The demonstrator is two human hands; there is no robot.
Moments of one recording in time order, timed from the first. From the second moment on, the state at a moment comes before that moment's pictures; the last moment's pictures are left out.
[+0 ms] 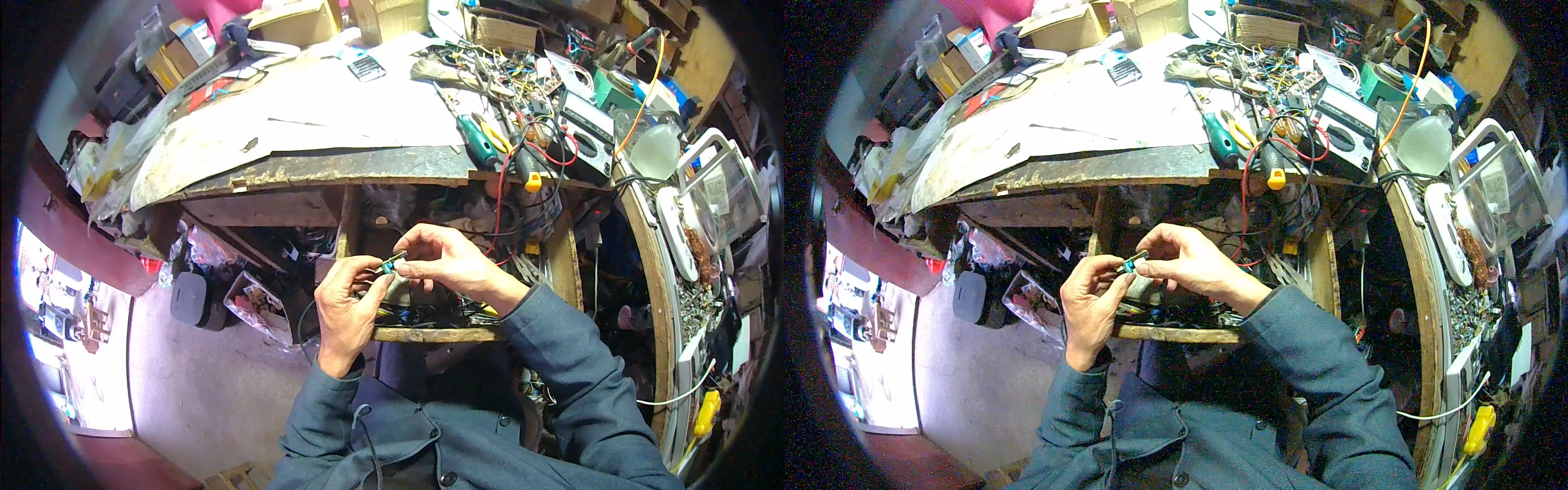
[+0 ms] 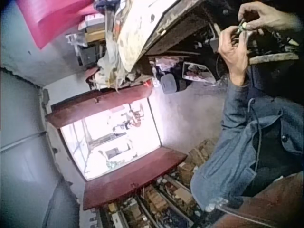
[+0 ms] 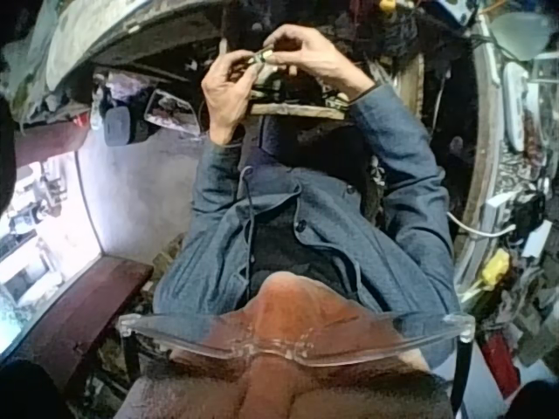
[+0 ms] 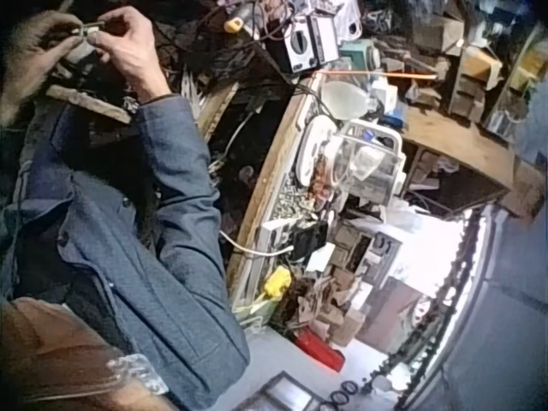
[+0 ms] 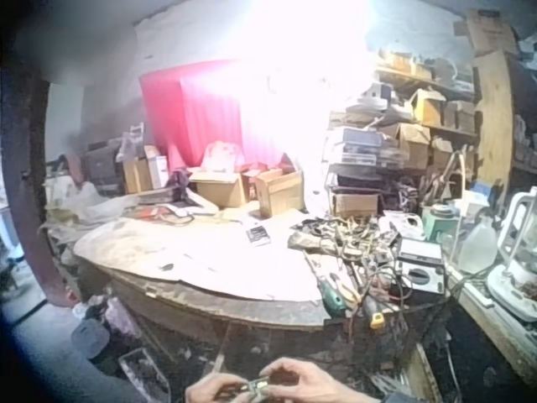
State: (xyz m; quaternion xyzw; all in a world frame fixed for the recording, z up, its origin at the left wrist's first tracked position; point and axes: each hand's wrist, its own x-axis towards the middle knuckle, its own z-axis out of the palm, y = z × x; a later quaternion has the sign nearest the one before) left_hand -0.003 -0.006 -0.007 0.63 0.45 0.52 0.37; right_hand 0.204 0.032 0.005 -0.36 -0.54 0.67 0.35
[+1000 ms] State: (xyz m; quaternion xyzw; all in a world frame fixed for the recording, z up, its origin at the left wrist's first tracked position) left_hand 0.002 -0.008 -0.003 0.65 0.45 0.50 0.36; right_hand 0.200 0.022 0.010 -0.40 -0.78 0.23 0.42
